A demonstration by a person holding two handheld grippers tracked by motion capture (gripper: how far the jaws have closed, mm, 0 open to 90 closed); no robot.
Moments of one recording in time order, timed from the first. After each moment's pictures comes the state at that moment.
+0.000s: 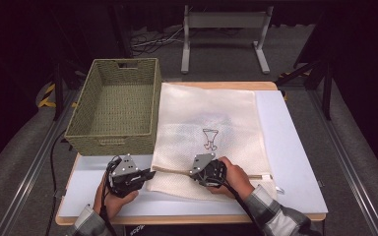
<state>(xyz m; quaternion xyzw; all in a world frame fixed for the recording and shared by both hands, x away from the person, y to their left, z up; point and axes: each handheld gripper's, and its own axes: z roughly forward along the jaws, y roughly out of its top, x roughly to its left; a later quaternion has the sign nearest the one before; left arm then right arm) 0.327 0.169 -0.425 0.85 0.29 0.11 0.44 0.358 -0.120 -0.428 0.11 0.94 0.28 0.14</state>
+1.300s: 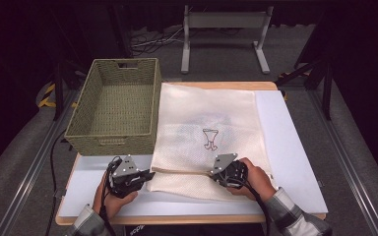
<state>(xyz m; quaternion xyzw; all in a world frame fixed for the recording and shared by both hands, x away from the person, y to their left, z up) 0.326 0.169 -0.428 0.85 0.29 0.12 0.42 0.351 -0.173 -0.423 0.14 0.95 0.25 0.15</state>
